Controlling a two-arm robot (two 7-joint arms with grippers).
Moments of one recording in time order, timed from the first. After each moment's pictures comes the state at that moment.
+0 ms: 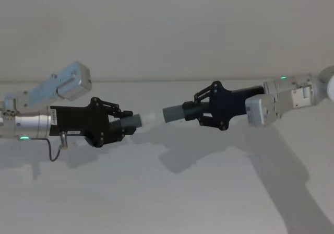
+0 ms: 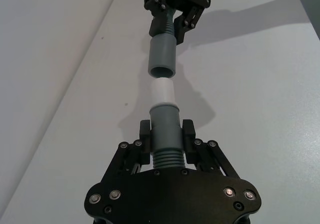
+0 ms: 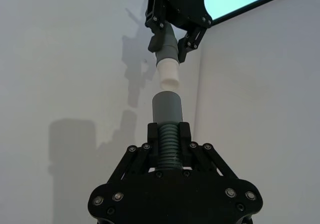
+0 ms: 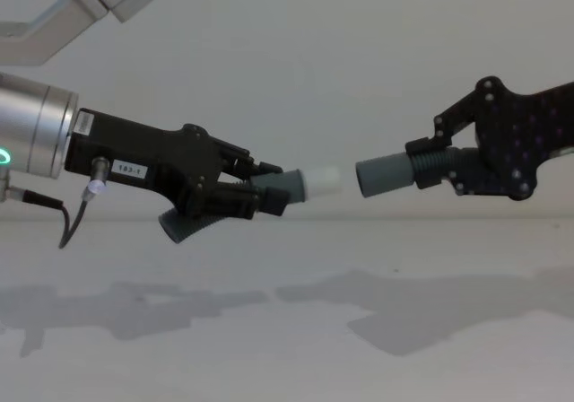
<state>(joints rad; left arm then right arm) -0.73 0.52 0.64 -1.29 -0.31 -0.03 -1.02 0.91 0.48 -0.67 -0.94 0.03 -0.86 1.08</state>
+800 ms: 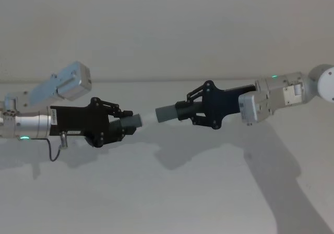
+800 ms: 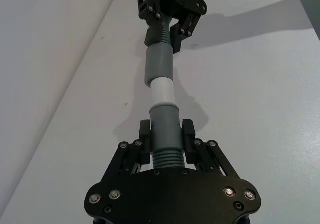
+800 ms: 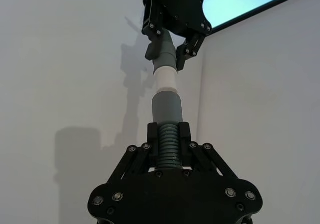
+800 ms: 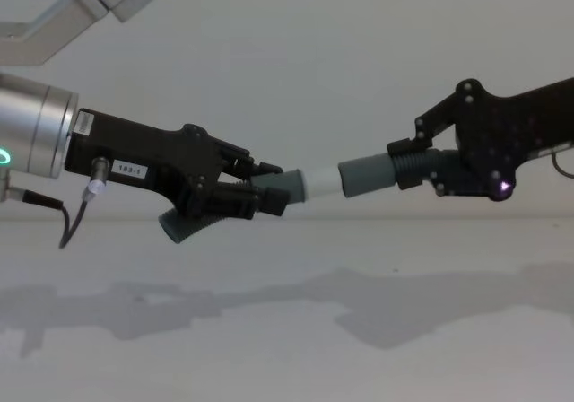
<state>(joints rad) -0.73 0.52 0.64 -1.29 -0.31 -0.03 -1.02 0.96 0.43 -0.70 -0.85 0.08 -0.89 1.11</state>
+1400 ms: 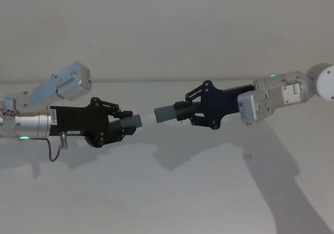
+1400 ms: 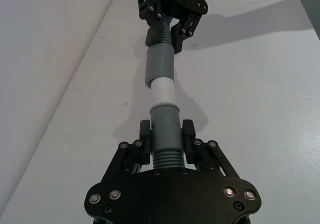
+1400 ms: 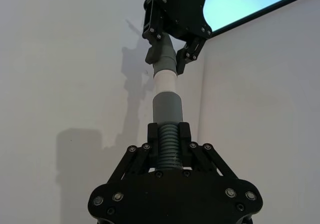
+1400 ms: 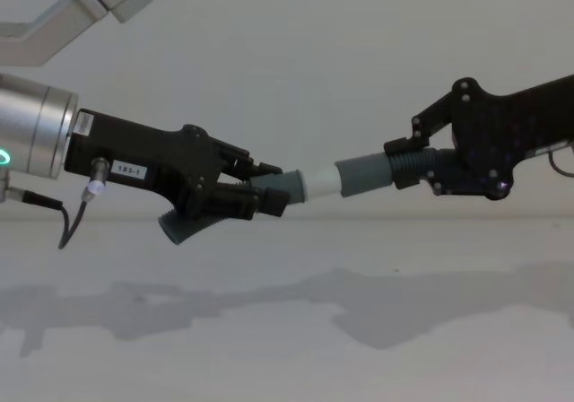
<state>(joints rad) -0.73 0.52 0.64 -1.29 -0.31 -0.03 -1.02 0.97 0.43 -0.72 -0.85 0.10 -0.89 1.12</state>
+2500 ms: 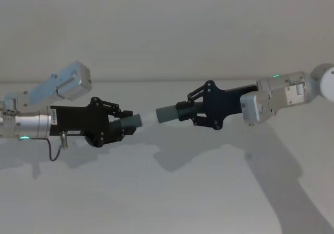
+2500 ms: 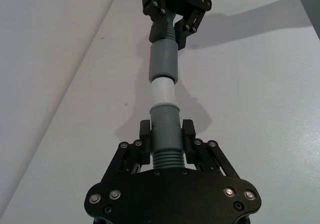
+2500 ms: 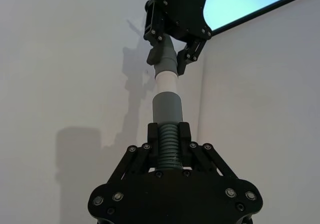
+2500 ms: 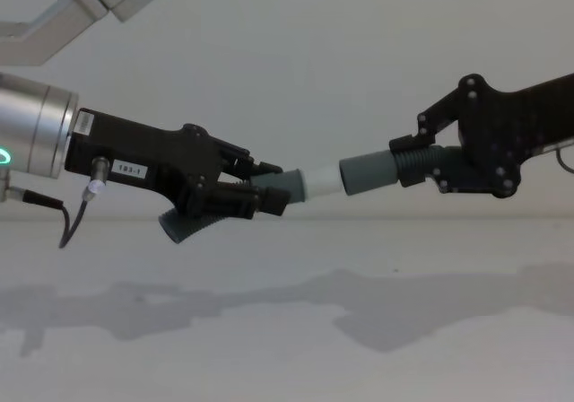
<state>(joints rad) -0.73 0.52 0.64 -1.29 -0.31 -0.03 -1.02 0.96 0.47 -0.74 -0.90 0.10 -0.87 1.10</state>
